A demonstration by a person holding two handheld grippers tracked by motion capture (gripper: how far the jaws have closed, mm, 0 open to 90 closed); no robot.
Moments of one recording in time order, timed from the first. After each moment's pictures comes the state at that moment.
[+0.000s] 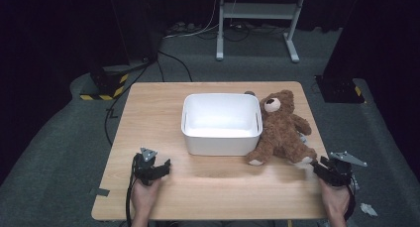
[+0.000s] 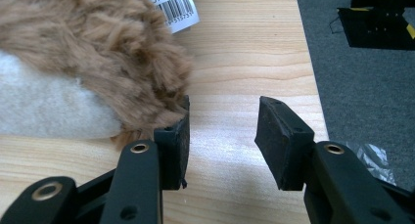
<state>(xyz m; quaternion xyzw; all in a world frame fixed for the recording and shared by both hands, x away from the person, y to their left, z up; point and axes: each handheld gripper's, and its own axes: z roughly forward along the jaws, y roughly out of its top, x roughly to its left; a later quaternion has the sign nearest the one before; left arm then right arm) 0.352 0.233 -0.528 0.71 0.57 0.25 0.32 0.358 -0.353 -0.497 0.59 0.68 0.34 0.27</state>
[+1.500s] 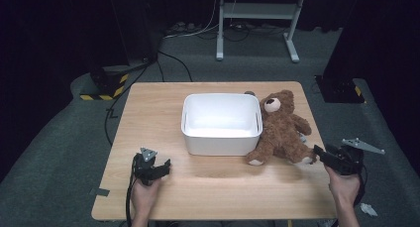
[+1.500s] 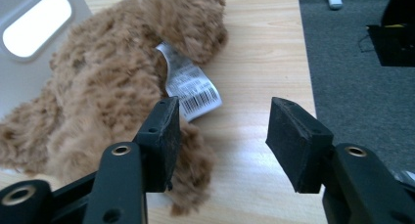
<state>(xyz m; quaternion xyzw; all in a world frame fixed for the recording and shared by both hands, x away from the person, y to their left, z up) 0.352 0.233 -0.528 0.71 0.57 0.25 0.32 0.370 -0.360 -0.443 0.58 0.67 0.40 0.23</state>
